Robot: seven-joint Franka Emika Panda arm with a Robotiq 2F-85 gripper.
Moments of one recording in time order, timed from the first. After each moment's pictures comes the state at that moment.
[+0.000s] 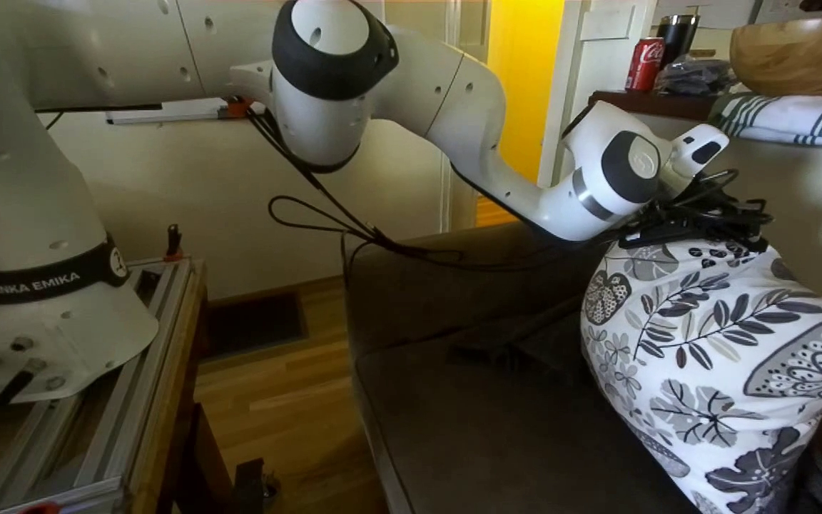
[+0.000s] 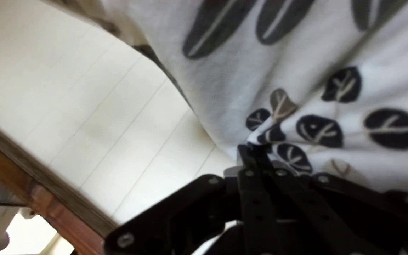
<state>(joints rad) 0.09 1.52 -0.76 -0.69 -0.17 2.99 0.40</state>
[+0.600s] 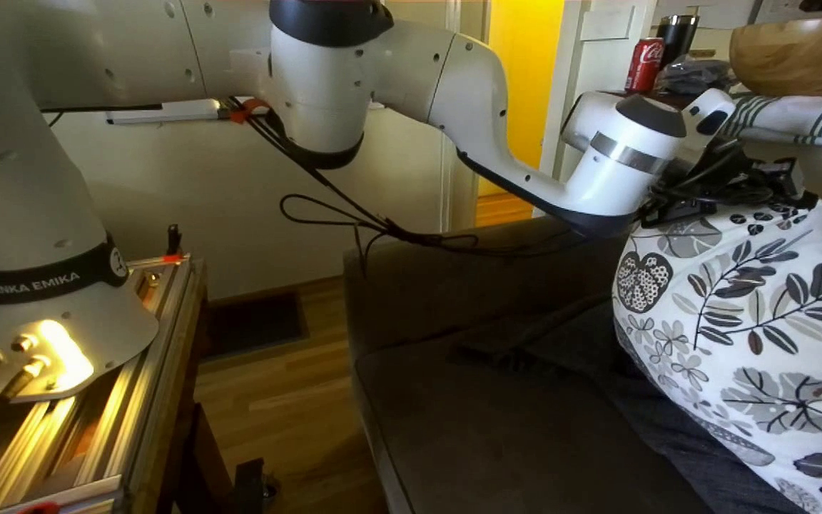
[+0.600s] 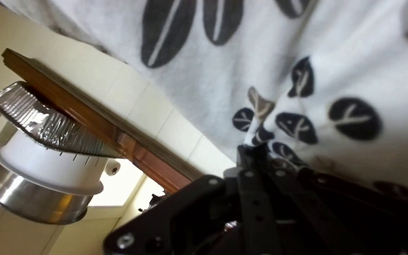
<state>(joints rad) 0.15 1.53 -1.08 -0.71 -0.38 3.02 0.98</state>
